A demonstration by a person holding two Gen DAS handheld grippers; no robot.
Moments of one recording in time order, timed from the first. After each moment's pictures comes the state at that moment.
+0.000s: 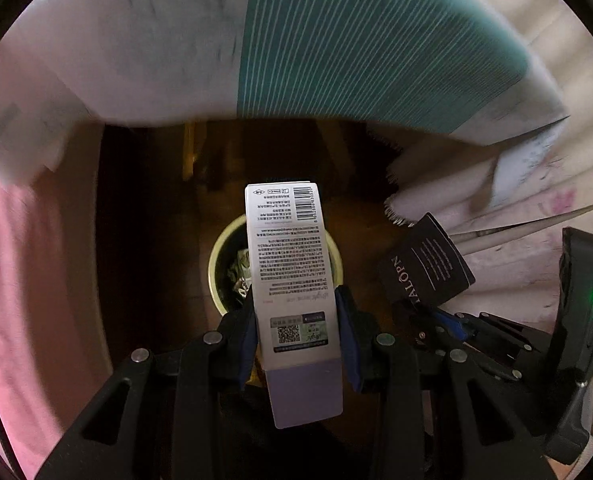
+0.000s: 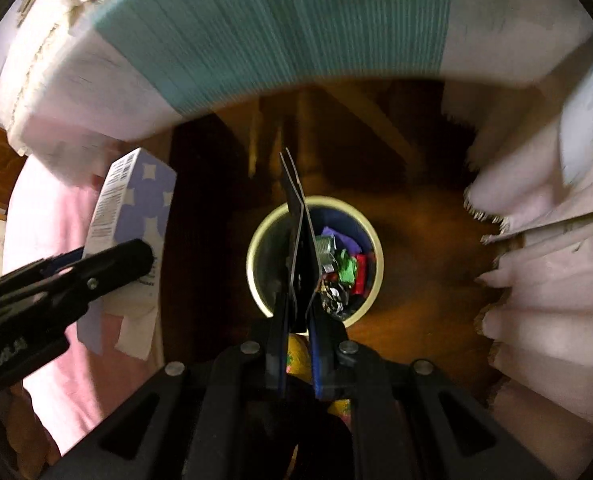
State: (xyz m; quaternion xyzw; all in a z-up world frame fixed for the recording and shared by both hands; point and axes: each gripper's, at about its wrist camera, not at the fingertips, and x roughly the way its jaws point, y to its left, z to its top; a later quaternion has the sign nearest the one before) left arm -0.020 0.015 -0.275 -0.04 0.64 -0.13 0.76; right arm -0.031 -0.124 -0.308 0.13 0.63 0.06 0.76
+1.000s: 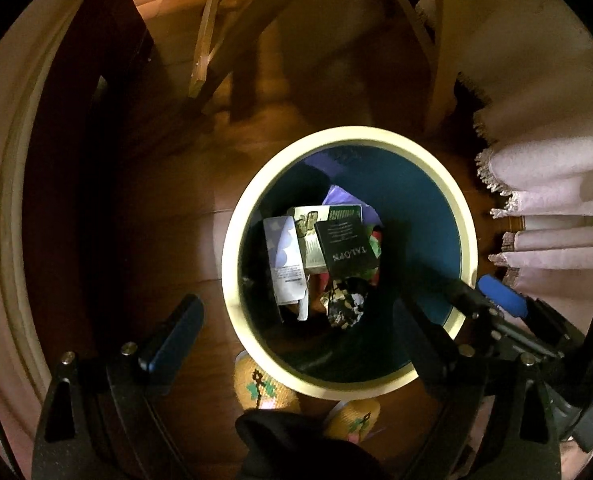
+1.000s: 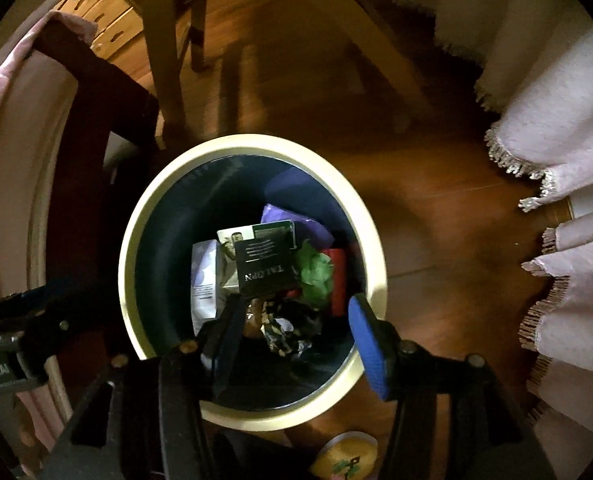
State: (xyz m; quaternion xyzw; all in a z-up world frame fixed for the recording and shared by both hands) left arm 0.016 0.036 -0.514 -0.01 0.70 -0.08 0.71; right arm -0.008 -0.139 -0.518 0.14 0.64 0.01 0.75
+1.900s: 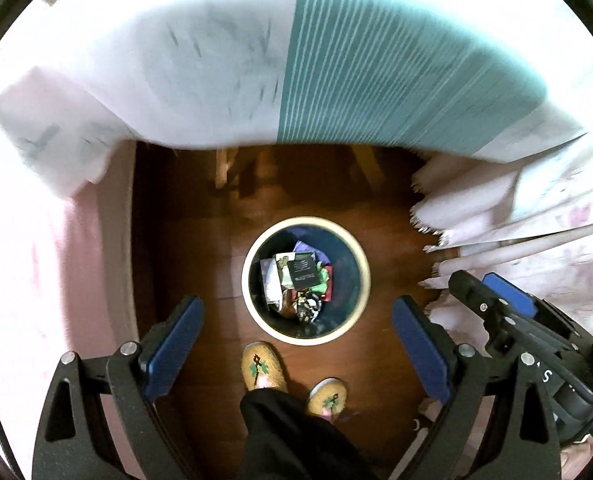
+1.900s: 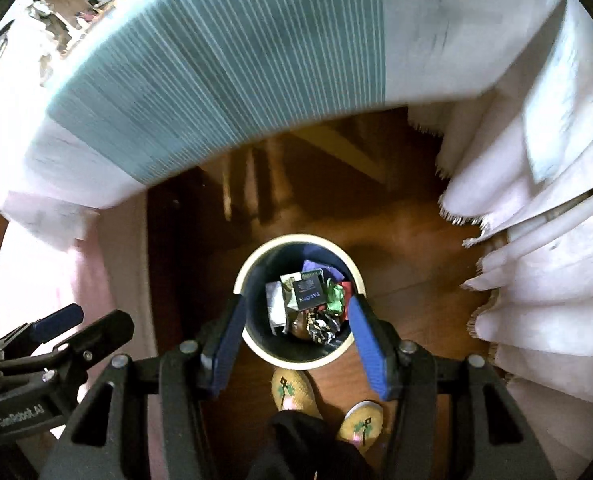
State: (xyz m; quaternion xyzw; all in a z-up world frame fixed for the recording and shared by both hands) left arm -0.011 0.026 -0.219 -0.01 0.63 -0.09 0.77; right arm -0.026 -0.155 -0.229 0.16 0.58 0.00 0.80
